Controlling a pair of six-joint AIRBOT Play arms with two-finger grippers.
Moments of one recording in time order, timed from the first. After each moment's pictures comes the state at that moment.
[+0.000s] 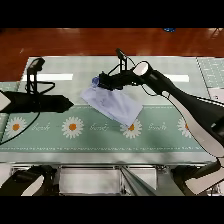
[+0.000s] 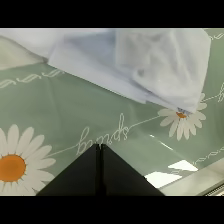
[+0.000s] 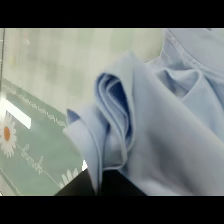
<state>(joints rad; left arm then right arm) -0.18 -0.83 0.83 1.06 -1.09 -1.47 0.50 -1.77 1.51 -0.62 0.78 1.46</state>
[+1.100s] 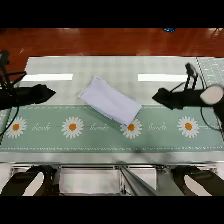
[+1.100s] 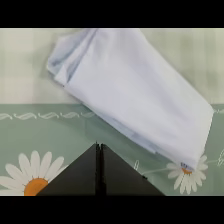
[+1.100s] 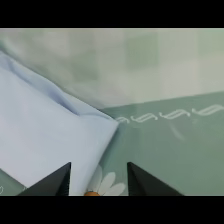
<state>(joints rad) 0.05 -0.78 0.83 0.99 -1.04 -1.45 0.11 -1.00 0.73 -1.08 0.82 1.78</state>
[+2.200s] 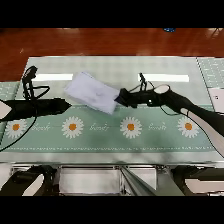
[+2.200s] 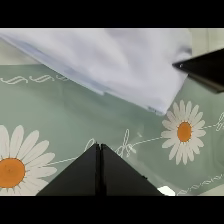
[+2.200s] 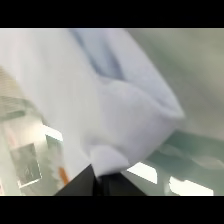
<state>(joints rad) -0.10 -0.78 0.71 0.98 -0.98 -1.48 0.37 -1.56 1.01 -0.29 0.75 1.26</state>
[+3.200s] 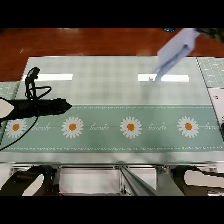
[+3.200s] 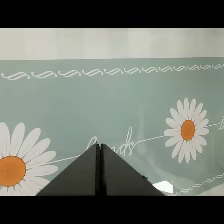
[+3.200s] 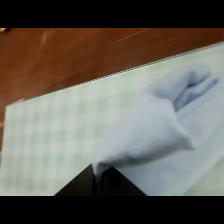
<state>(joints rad) -0.10 -0.81 0.71 0.98 -0.99 -1.48 -0.29 -1.46 1.92 -0.85 1.36 1.69</state>
